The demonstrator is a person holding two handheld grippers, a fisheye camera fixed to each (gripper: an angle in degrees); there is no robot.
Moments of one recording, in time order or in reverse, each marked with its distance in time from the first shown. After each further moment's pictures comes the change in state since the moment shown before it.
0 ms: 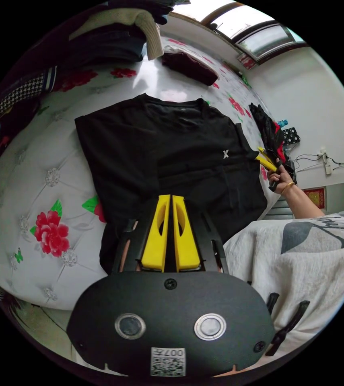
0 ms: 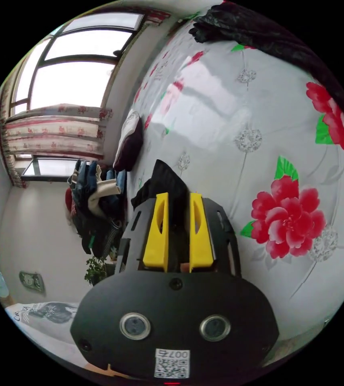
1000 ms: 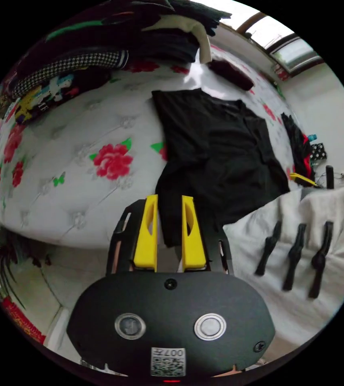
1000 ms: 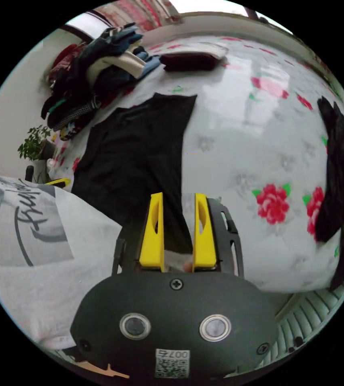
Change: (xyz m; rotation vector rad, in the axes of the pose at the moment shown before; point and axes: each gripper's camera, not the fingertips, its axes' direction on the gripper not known) left arm -0.041 0.097 -0.057 -0.055 -0.213 -0.165; right arm -0.082 0.185 0.038 -0.492 0.507 -0.690
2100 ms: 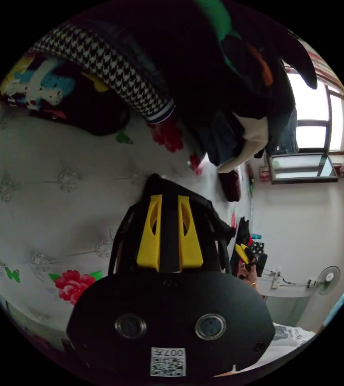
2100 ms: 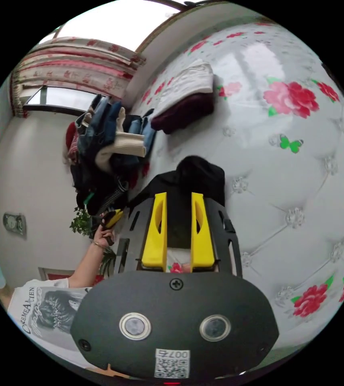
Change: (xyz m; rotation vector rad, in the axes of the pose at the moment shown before) left arm -0.198 -0.267 -0.102 0.319 0.511 -0.481; right arm 0.097 -0.214 -0.060 0.239 -0.456 0.276
